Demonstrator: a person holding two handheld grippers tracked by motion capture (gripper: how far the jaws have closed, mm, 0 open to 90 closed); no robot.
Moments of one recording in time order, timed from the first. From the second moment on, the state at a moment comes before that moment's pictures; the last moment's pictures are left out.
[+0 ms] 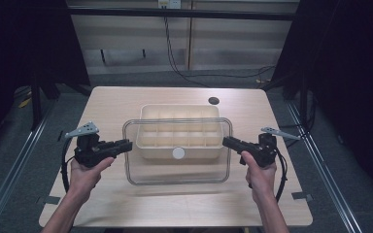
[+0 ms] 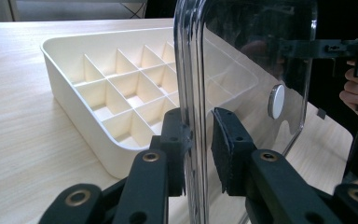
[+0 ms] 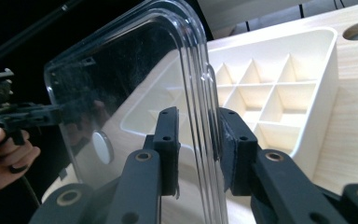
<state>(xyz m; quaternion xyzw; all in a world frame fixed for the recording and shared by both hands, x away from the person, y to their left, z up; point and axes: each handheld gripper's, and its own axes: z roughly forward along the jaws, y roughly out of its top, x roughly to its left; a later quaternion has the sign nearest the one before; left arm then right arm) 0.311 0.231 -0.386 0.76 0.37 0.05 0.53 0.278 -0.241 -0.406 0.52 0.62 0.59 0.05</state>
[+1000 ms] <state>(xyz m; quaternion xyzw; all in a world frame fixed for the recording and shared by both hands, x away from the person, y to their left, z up) 0.355 0.233 -0.367 0.74 0.39 0.05 0.55 0.329 -0.236 -0.384 0.52 0.61 0.59 0.06</state>
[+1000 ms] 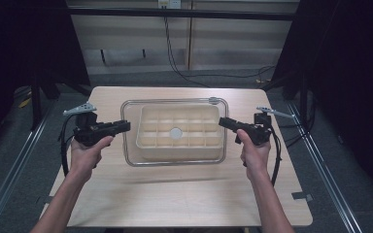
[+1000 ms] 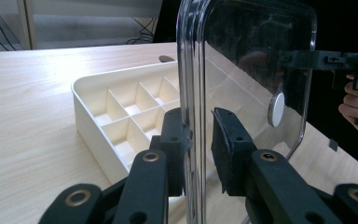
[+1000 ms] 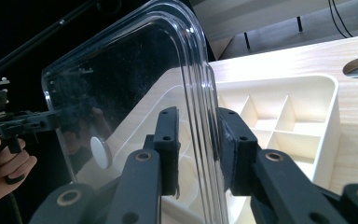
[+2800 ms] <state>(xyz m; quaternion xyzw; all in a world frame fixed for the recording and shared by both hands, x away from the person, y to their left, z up) 0.429 0.209 -0.364 0.74 0.42 0.04 0.52 0.394 -0.252 -0.385 0.55 0.60 0.58 0.05</state>
